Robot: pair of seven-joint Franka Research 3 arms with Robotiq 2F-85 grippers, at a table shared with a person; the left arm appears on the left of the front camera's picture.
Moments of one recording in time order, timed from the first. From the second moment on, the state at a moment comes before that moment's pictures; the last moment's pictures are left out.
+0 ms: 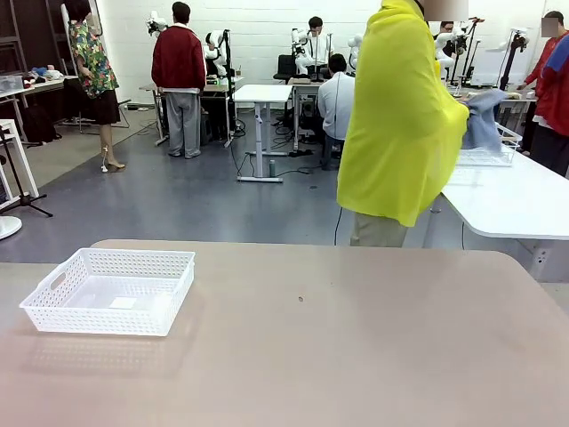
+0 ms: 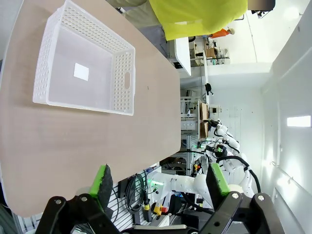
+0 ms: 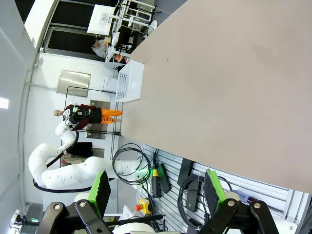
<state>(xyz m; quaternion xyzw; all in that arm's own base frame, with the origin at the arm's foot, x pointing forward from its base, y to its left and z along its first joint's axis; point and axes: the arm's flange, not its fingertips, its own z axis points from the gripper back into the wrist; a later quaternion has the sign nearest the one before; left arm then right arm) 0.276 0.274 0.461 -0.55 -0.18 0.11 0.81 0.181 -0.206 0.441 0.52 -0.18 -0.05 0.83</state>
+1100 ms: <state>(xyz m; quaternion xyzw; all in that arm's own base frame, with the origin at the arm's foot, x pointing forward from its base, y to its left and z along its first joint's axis) 0.276 0.274 0.461 -0.55 -0.18 0.11 0.81 0.181 -0.206 0.441 0.52 -0.18 -0.05 0.83</state>
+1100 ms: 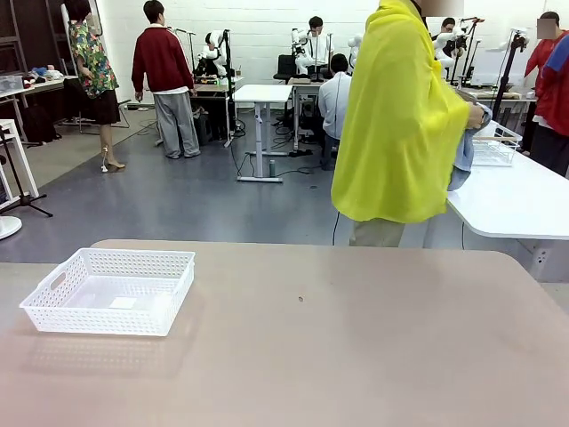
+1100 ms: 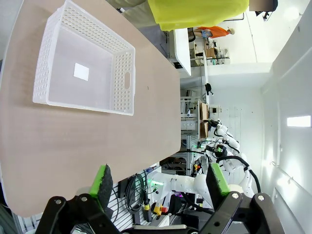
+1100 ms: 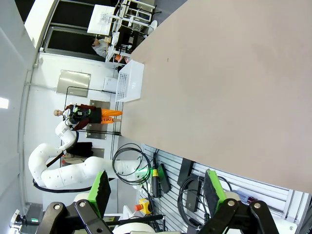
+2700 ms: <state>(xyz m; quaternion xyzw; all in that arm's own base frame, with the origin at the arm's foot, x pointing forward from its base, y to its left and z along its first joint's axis) 0.276 0.274 0.461 -0.55 -0.18 0.11 0.81 0.181 -0.206 0.441 0.52 -0.18 -0.05 0.83</state>
